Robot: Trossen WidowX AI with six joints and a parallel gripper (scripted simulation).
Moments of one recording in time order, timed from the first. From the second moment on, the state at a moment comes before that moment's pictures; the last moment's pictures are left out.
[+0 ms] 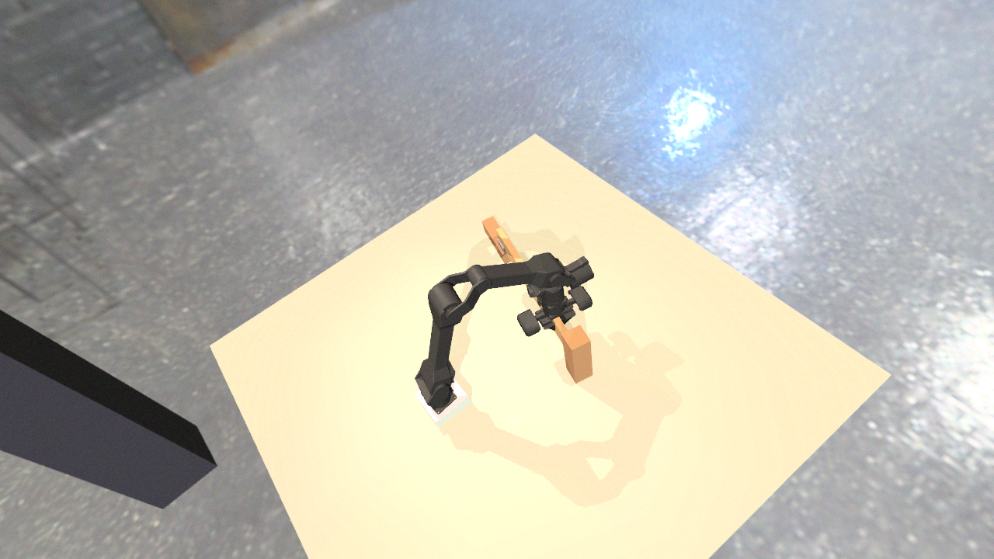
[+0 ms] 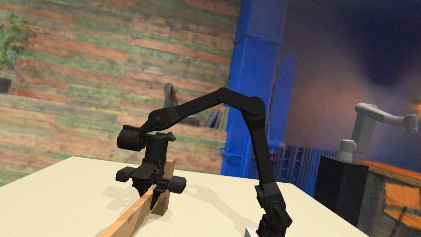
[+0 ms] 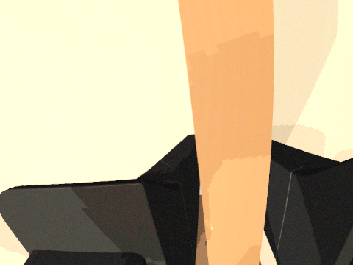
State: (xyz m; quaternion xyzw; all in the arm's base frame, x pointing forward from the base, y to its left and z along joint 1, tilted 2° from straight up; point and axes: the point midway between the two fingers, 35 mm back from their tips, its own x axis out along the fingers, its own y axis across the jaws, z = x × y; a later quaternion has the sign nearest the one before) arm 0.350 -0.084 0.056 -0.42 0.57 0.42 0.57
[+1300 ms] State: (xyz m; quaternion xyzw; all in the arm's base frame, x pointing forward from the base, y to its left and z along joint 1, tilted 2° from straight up) arm 0.349 -0.086 0.055 -0.42 0.57 0.42 0.57
